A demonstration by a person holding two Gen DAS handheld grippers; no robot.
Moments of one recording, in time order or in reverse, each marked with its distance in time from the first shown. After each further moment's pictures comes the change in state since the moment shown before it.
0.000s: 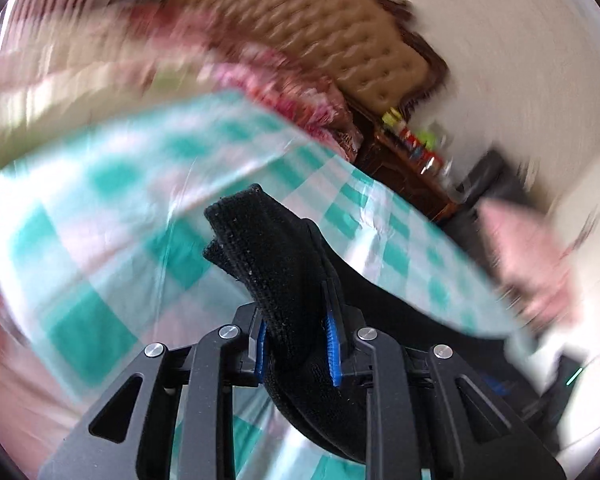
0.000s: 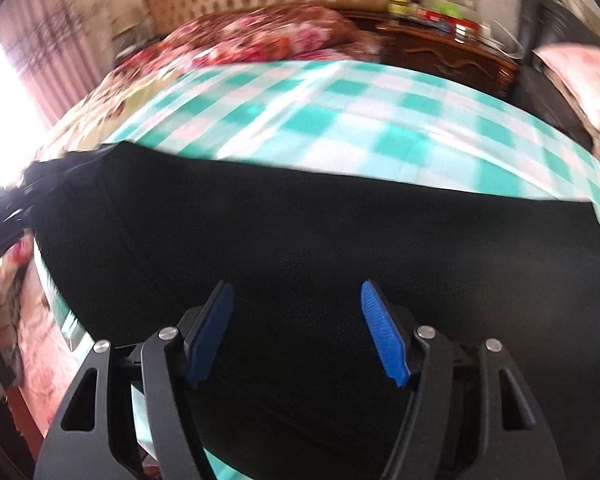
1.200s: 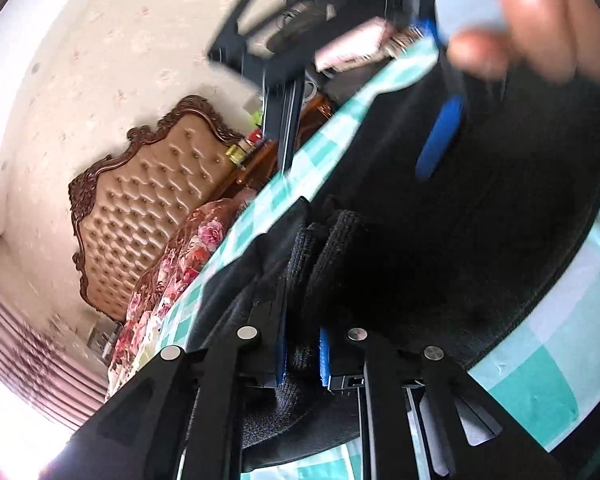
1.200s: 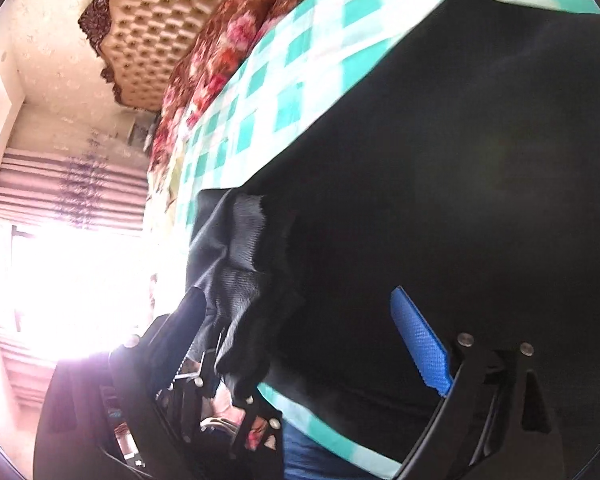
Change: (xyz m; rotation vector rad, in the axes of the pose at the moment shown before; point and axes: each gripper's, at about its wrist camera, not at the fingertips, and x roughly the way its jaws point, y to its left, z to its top) left arm 0.035 -0.276 -0.217 1.246 -0.238 0.244; right arm -0.012 -0.145 -0.008 0.531 0.228 0.515
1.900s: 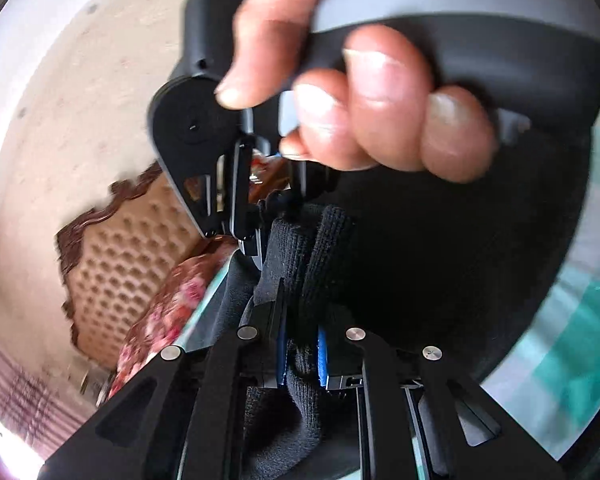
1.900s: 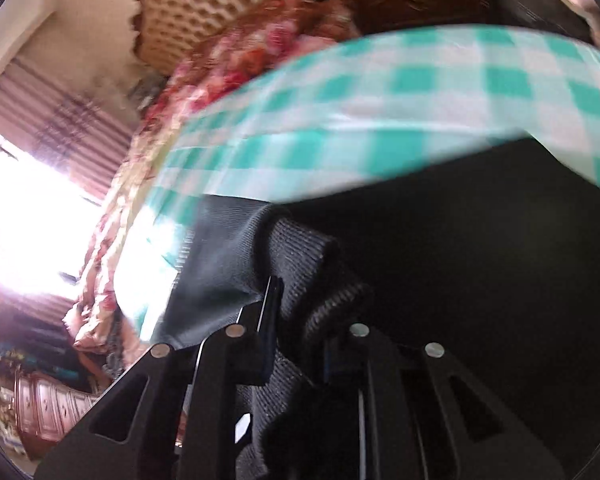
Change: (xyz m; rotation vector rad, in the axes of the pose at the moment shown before) left arm -0.023 -0.088 0.045 0.098 -0.159 -0.068; right arm -0.018 0.016 0.023 -0.284 -0.083 -0.235
